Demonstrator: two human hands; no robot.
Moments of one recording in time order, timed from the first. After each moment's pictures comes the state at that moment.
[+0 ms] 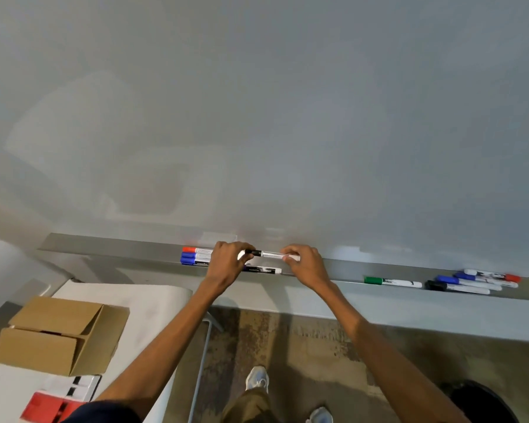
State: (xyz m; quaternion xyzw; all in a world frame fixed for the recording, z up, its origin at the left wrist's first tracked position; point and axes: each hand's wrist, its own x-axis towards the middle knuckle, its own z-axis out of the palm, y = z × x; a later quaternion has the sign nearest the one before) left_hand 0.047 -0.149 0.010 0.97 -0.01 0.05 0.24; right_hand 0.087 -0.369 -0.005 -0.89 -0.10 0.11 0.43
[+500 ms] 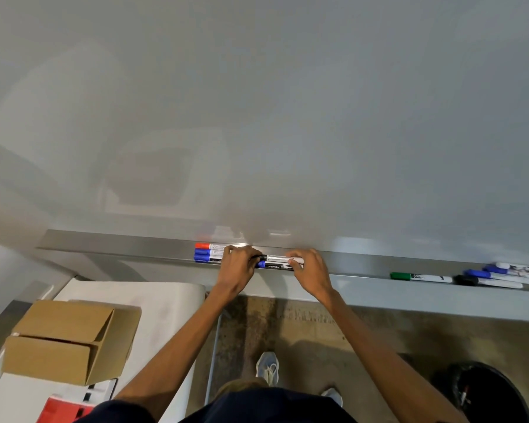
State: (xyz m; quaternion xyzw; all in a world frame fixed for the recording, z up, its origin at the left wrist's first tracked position) left_hand 0.048 -0.114 -0.041 0.97 -0.02 0.01 0.23; right_hand 0.078 -0.321 -0.063 -0.92 -0.06 0.11 0.37
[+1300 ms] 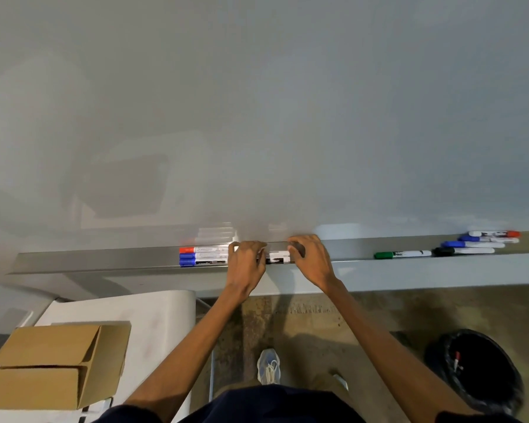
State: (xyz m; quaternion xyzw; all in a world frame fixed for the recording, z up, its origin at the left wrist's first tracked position) left_hand 0.050 -0.162 -0.038 0.97 -0.02 0.07 0.24; right_hand 0.076 -0.349 -0.048 -0.93 -0.06 0.02 0.37
